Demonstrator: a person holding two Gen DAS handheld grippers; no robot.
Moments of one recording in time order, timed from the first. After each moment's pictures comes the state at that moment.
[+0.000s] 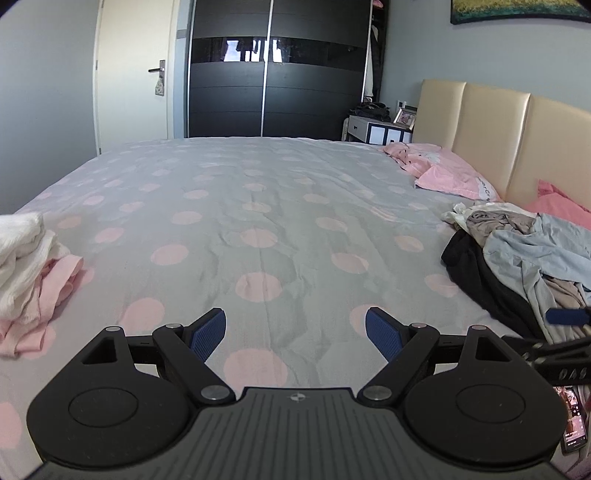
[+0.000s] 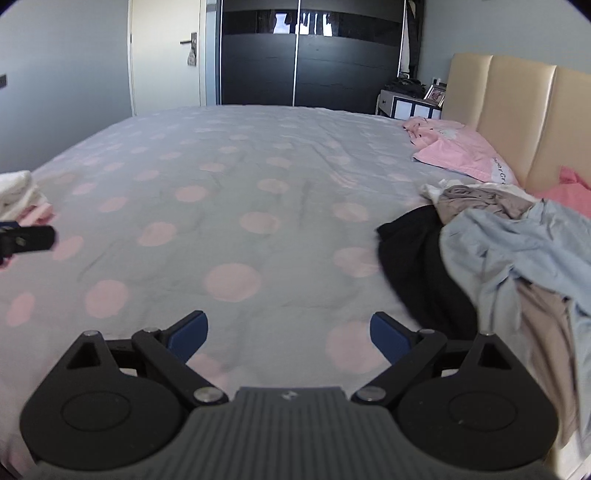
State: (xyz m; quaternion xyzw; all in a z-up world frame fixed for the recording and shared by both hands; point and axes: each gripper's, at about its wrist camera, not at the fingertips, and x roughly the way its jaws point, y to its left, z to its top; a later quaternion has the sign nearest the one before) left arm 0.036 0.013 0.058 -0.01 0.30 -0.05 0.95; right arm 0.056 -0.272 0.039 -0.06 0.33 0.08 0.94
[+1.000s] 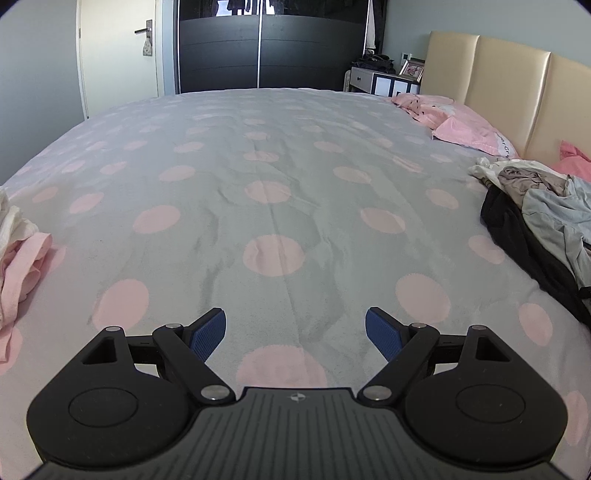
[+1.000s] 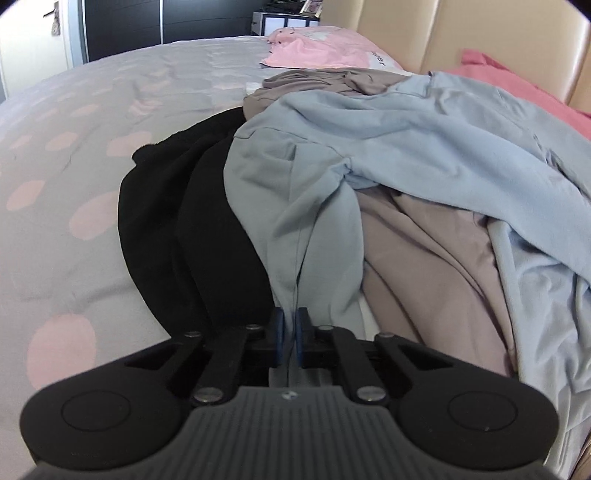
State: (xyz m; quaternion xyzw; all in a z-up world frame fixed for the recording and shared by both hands) left arm 0.109 0.029 -0.004 -0.01 0.37 -0.05 0.93; right arm 0.172 -0.455 -0.054 0.00 0.43 -0.09 0.90
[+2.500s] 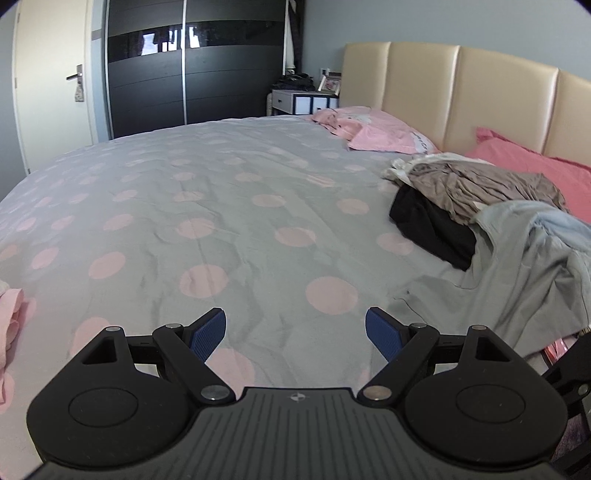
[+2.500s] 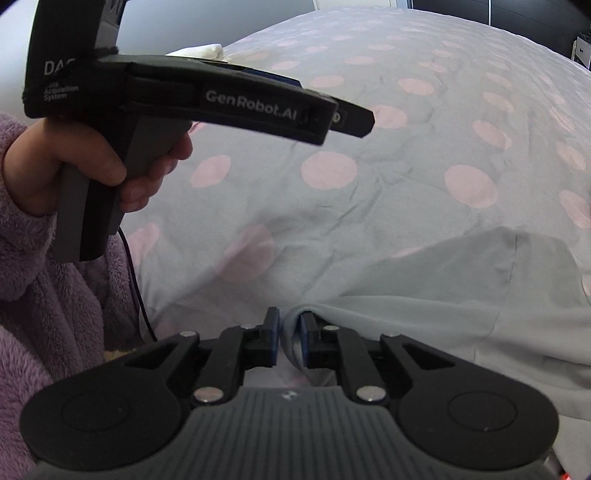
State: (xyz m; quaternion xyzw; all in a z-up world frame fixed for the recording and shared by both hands) left arm 0.051 -0.006 0.037 0.04 0.32 -0.17 0.93; right arm 0.008 -0.178 0.007 -0.09 0.48 0.38 0.79
